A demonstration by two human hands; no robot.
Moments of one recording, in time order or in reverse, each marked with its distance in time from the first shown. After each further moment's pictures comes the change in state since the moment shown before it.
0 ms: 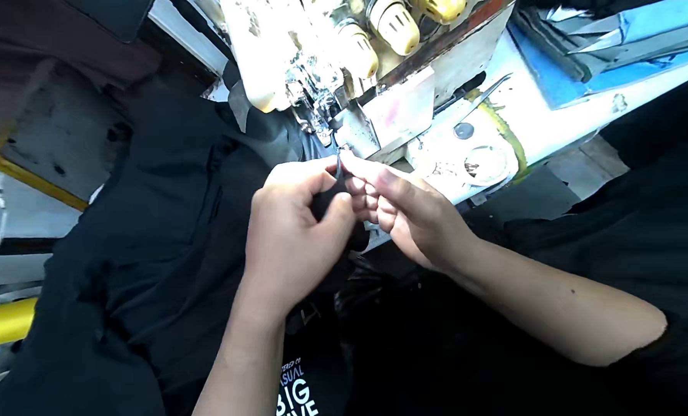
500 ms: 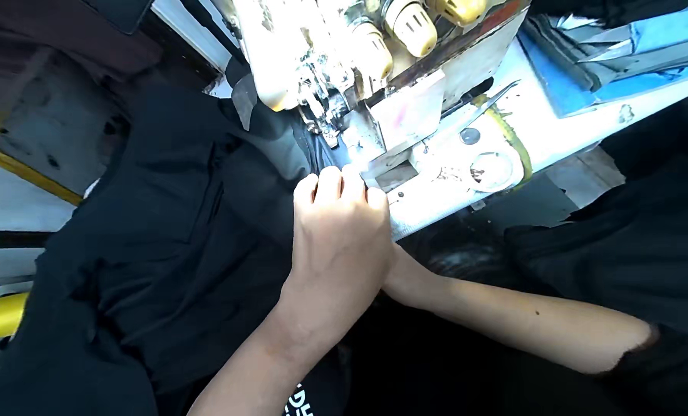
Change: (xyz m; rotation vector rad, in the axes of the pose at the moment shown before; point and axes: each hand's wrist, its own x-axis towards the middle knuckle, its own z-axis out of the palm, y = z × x) left_hand 0.002 0.029 0.027 0.720 -0.230 0.224; right_hand -0.032 0.051 0.016 -0.184 -0.025 0.077
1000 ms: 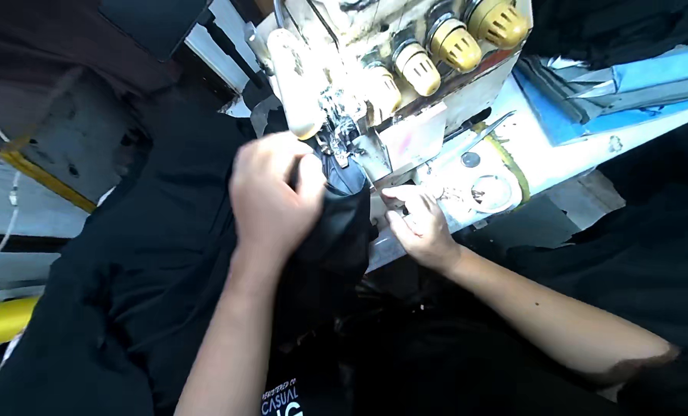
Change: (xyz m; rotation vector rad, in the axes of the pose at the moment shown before) left_hand 0.012 -0.083 0.013 -0.291 0.461 -0.235; right_hand 0.046 0.037 -0.073 -0.895 0.374 -0.642
